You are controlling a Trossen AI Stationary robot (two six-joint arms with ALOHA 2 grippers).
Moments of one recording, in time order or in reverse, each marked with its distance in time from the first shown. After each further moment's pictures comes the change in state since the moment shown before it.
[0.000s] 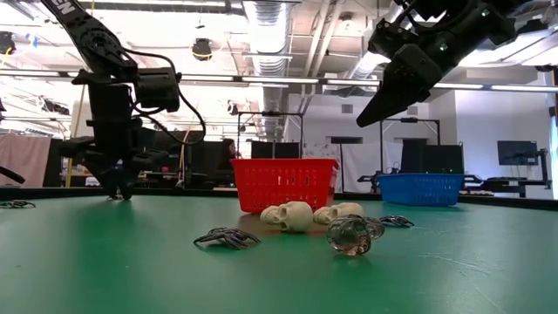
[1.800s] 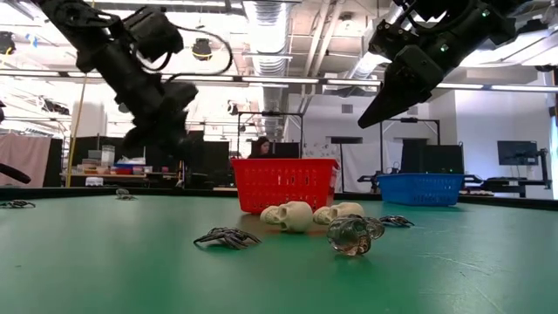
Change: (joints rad) left arm -0.164 -0.164 -0.002 0.412 0.307 0.229; right arm 0.000 0.000 0.001 -0.013 0.000 0.001
